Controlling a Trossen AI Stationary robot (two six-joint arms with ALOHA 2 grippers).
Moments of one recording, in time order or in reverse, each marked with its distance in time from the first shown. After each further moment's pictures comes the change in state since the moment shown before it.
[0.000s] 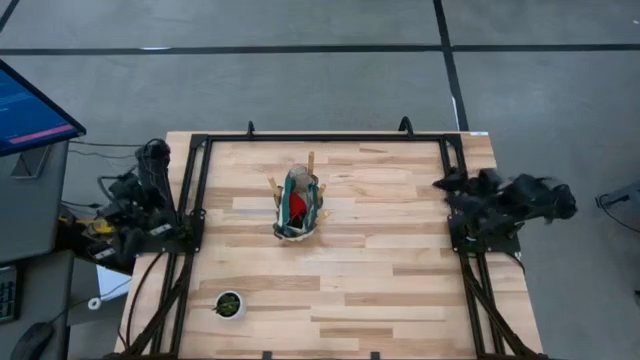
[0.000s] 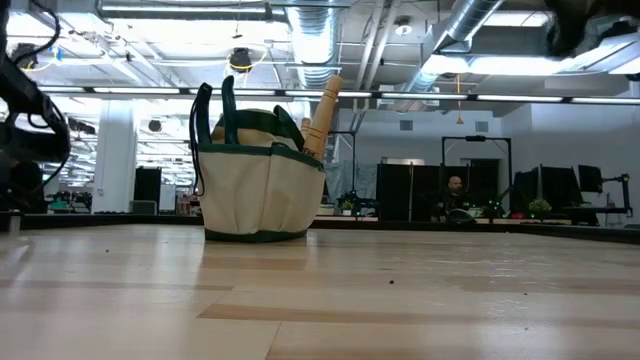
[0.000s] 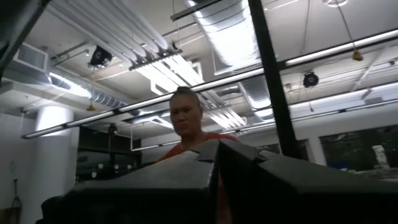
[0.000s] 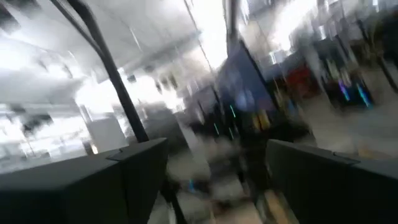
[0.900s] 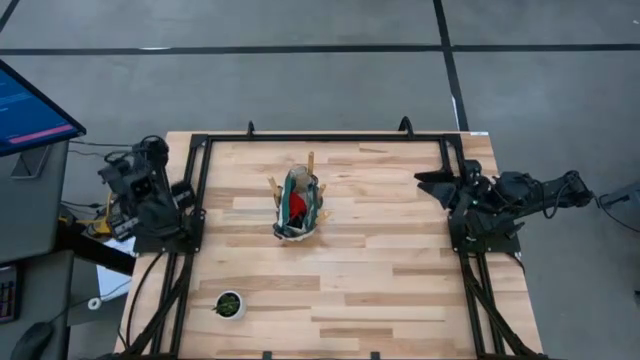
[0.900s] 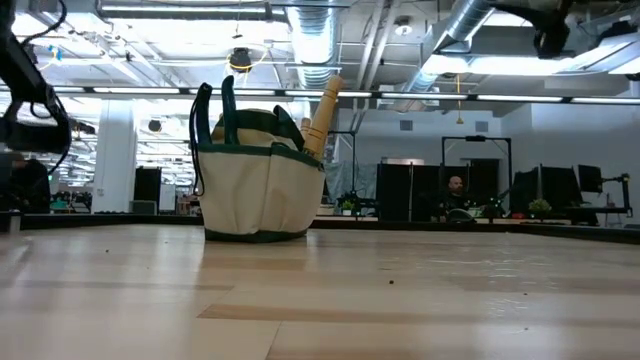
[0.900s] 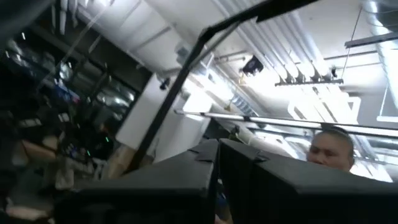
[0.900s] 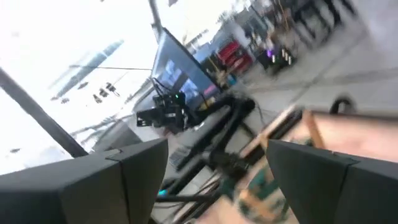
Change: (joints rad) left arm -0.001 0.029 0.132 0.008 -0.690 -0.106; right arm 0.035 0.340 0.154 -0.032 0.289 0.214
